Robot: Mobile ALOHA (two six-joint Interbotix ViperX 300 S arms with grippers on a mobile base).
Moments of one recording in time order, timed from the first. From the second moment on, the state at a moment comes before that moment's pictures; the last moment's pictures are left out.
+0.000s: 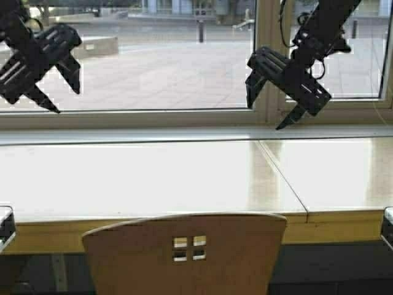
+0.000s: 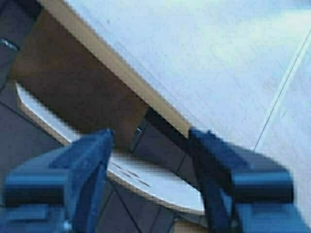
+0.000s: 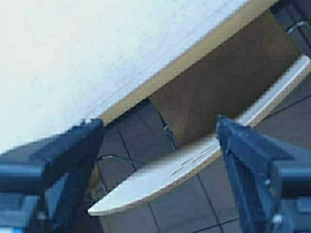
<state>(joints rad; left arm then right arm) -0.16 -0.23 0.94 -0.94 0.04 0.02 0.39 0.15 0.65 0.83 0.02 0.04</state>
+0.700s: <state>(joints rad) -0.15 -0.66 1.02 -0.46 0.07 0.27 0.39 -0.22 0.78 0.27 0.01 0.03</state>
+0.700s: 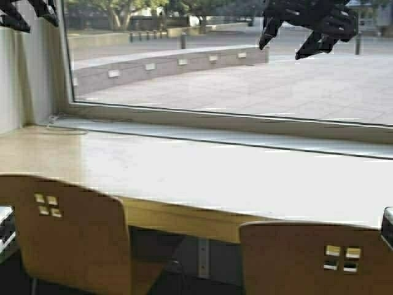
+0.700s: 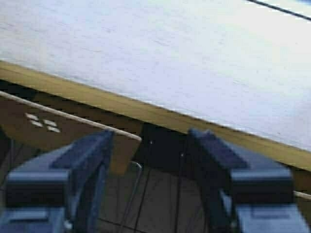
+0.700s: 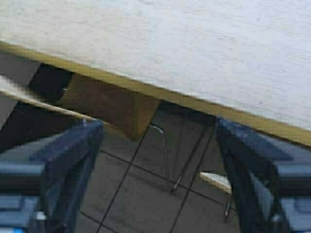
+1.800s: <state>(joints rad) -0.15 -0.71 1.05 -0.49 0.05 0.26 0.42 -0.35 0.80 0.21 0.02 0.04</state>
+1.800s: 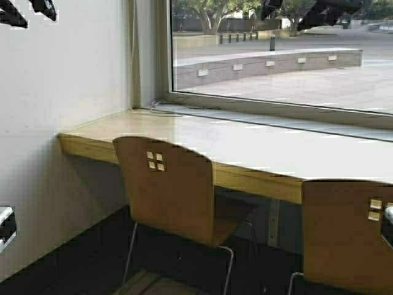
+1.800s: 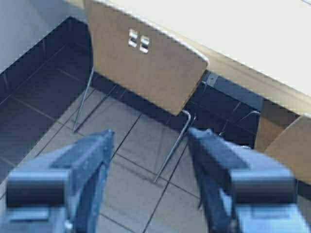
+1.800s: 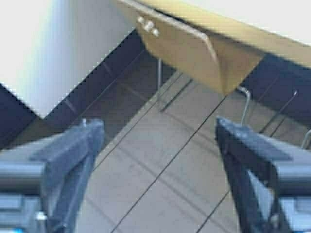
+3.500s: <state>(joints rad) -0.15 -0.63 1.04 -0.49 0.02 0.26 0.36 -0.22 0.73 0.17 0.07 0.04</state>
